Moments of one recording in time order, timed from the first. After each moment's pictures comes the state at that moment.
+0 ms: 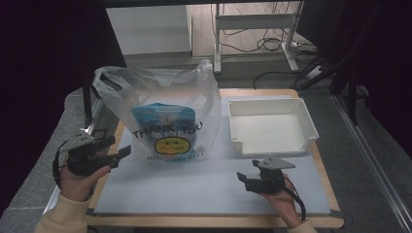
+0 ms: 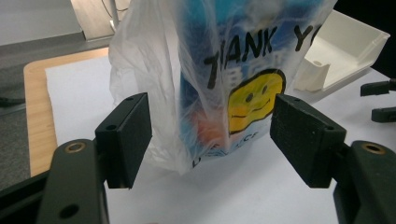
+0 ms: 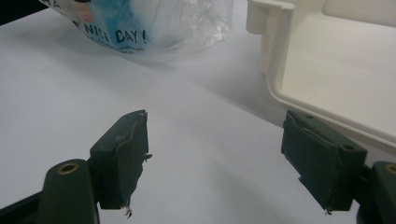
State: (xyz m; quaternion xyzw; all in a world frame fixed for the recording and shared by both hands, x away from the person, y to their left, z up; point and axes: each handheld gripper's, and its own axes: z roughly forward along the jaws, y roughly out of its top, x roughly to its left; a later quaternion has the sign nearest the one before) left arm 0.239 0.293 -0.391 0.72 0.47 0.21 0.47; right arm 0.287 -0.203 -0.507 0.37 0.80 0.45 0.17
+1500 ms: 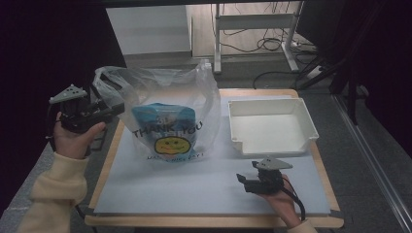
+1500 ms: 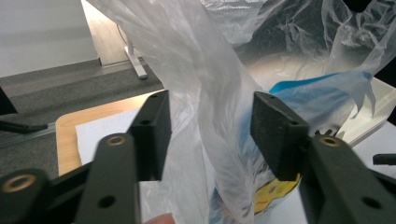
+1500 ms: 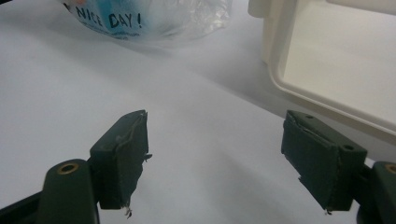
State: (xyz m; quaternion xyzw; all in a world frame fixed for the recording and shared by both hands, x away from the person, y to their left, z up) left arm 0.303 0.301 -0.320 0.70 0.47 0.24 0.48; right arm 0.288 -0.201 -0.513 0.37 0.81 0.43 0.17
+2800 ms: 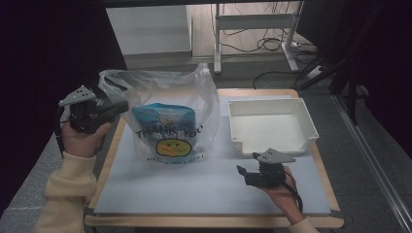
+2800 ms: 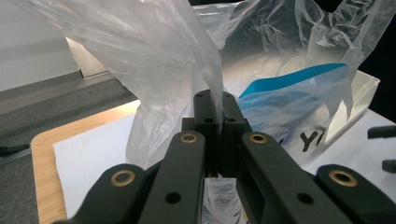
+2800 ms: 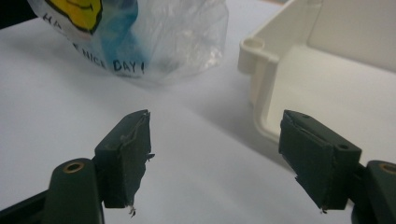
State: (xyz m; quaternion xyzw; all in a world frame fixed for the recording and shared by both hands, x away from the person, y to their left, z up) left arm 0.305 0.288 -0.326 0.72 0.43 0.24 0.49; right arm 0.291 -0.196 -0.475 0.35 0.80 0.44 0.20
